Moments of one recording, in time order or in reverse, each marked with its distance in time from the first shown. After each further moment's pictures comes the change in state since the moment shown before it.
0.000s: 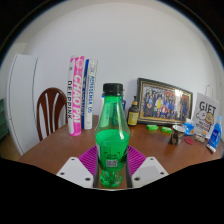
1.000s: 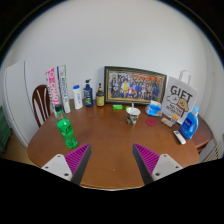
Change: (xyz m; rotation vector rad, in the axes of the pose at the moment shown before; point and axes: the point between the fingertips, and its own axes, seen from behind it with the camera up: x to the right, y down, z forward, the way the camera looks) arm 0.212 -0.030 -0.207 -0.316 0.048 0.075
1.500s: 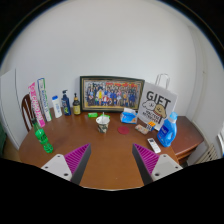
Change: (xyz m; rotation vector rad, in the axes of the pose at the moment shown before) arm 0.163 -0.047 -0.038 0.036 0.107 0.027
